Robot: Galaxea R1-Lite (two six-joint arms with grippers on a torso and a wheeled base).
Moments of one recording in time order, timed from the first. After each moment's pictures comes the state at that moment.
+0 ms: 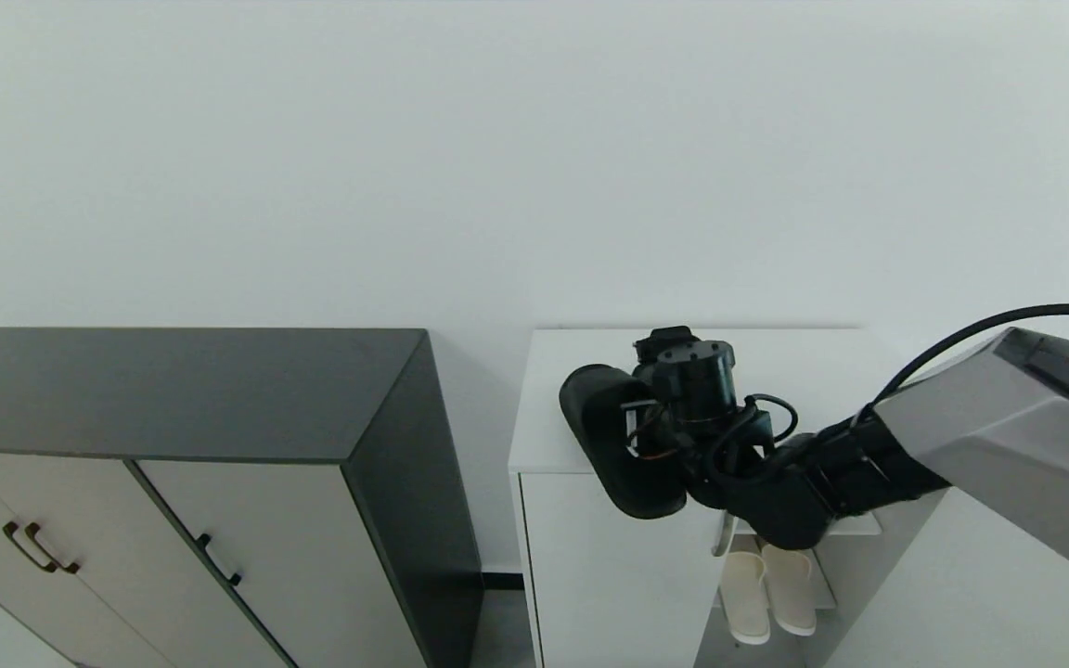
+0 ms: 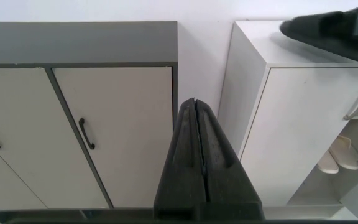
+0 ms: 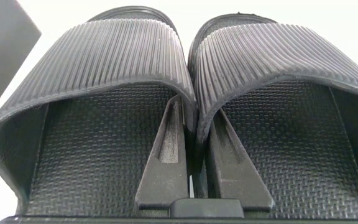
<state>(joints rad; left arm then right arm) 0.00 0.00 0.00 0.00 0.00 0.00 0.68 2.18 -1.23 -0.65 -0.46 0.15</state>
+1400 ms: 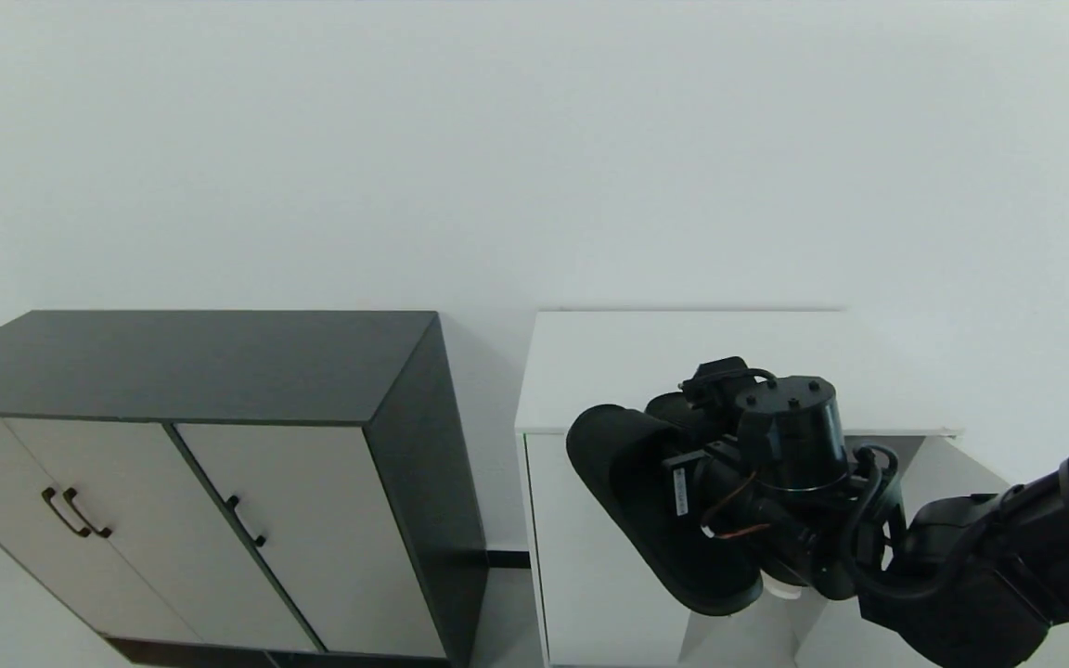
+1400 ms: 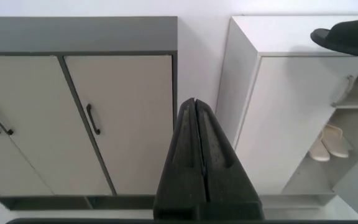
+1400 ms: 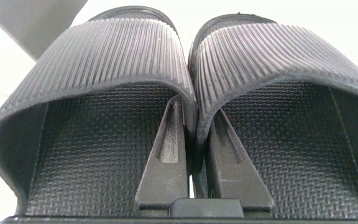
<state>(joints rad) 0.00 0.00 0.00 0.00 0.00 0.00 0.75 1.90 -0.82 -0.73 -0.40 0.15</state>
